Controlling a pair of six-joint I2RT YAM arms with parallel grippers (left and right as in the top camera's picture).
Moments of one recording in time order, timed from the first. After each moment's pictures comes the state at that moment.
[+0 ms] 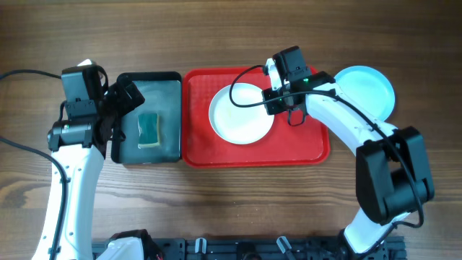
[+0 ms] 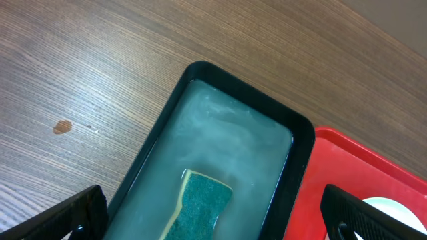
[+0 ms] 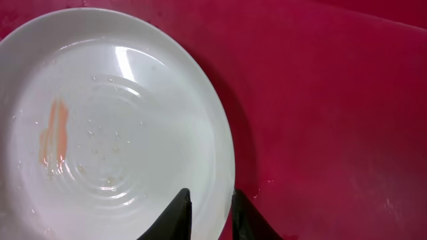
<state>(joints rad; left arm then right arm) 0.12 1.27 1.02 -0.61 -0.04 -0.42 0.37 1.87 1.25 -0.57 -0.10 0.08</state>
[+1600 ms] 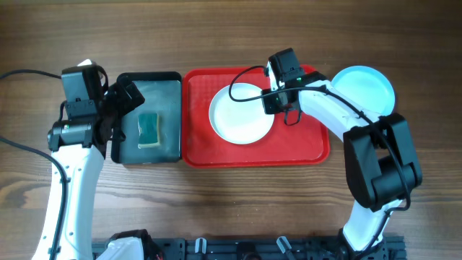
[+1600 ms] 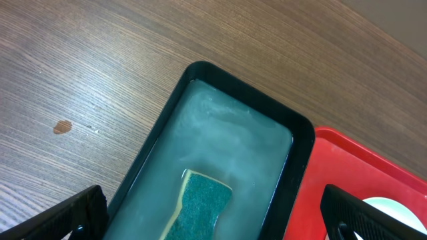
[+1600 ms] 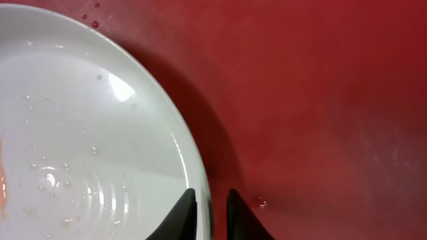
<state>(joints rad) 0.12 1.27 1.02 -0.61 -0.04 -0.42 0.37 1.97 1.28 -0.54 -0.06 0.16</state>
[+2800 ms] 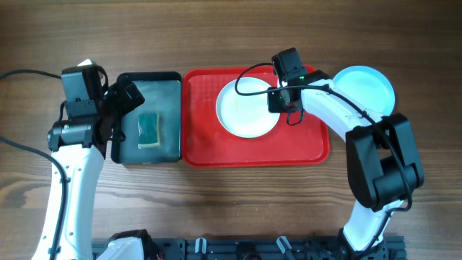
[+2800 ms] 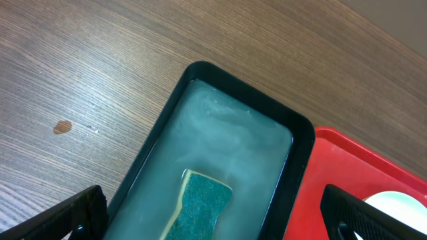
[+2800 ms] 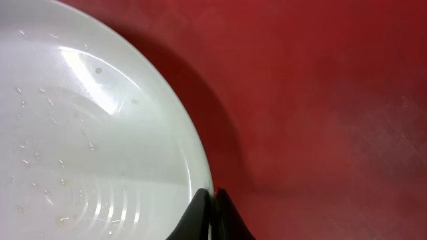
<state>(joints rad) 0.12 1.27 1.02 -0.61 -0.04 -0.42 0.36 1.96 1.28 -0.57 0.02 0.29</state>
